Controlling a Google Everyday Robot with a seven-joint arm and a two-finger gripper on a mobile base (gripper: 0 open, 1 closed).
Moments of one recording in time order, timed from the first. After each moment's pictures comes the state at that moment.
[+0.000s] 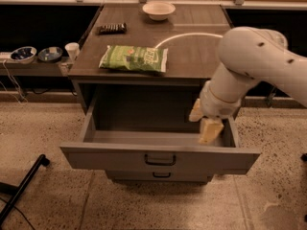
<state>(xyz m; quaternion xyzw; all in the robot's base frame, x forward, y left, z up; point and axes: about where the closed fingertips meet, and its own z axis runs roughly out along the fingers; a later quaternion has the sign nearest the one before) 0.497 -0.145 0.754 -0.73 0.67 0.07 0.09</state>
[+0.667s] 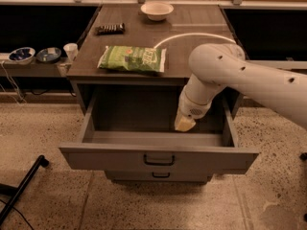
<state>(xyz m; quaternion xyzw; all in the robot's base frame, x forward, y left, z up) 0.557 -0.102 0.697 -0.68 0.72 0.07 0.11</state>
